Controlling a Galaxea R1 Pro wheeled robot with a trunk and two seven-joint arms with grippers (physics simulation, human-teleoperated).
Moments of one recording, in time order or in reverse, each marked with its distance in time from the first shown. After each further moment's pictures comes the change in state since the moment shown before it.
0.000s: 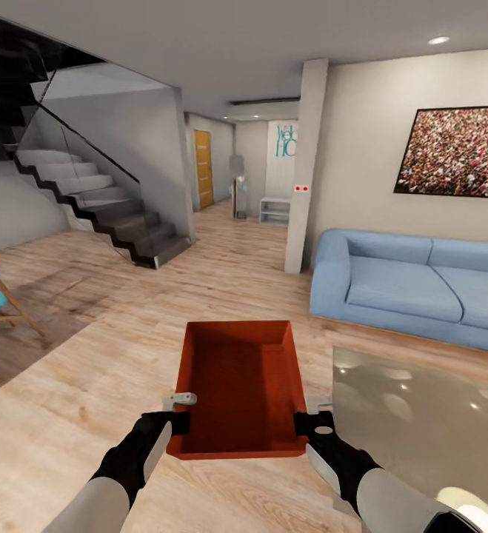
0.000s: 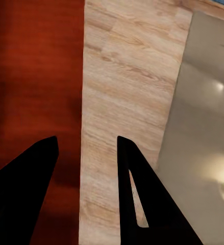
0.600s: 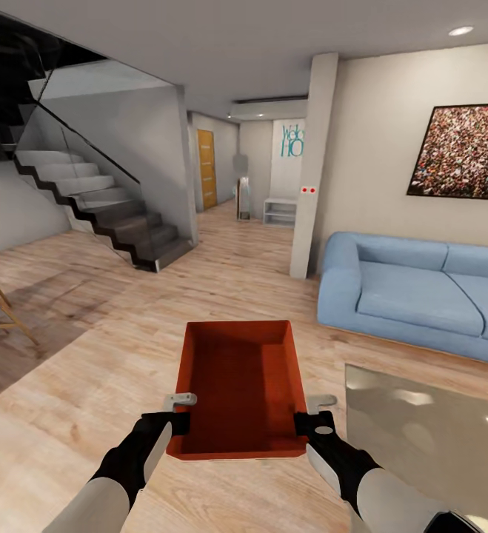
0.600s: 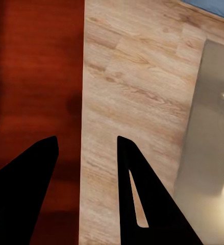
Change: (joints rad) left arm 0.000 0.000 -0.003 0.005 0.005 -0.006 0.001; right arm 0.000 -0.001 0.002 0.000 0.001 0.000 0.000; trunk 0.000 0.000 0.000
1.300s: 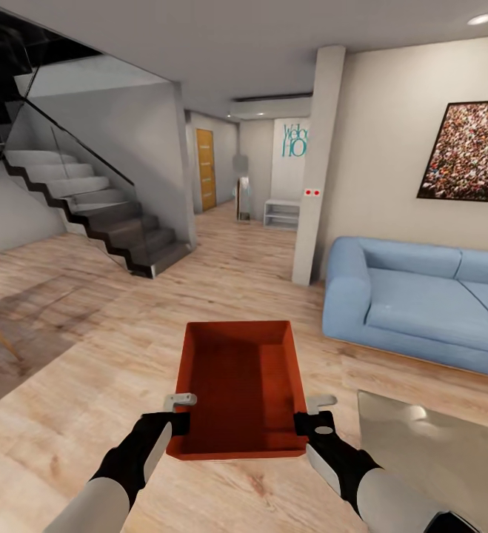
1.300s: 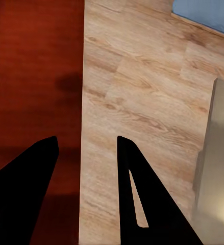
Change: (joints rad) left arm 0.000 -0.001 0.002 0.001 -0.001 0.000 0.000; right arm 0.000 0.000 0.000 0.000 0.000 0.001 0.000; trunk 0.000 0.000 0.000
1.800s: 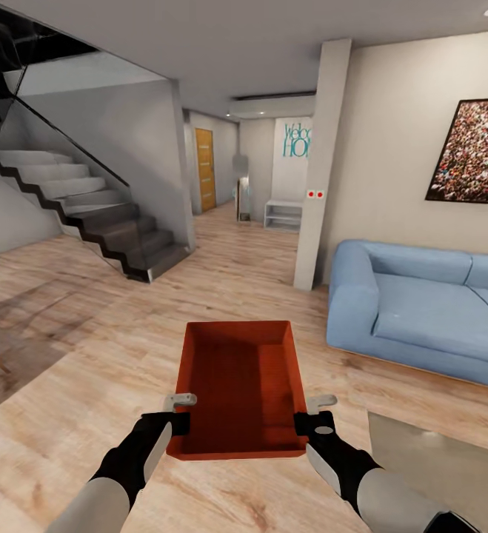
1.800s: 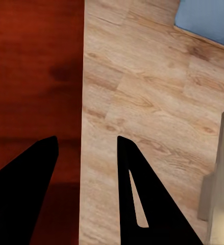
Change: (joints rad) left arm 0.000 0.000 -0.001 0.000 0.002 0.001 0.001; right arm 0.000 0.000 0.000 0.000 0.000 0.001 0.001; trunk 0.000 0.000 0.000
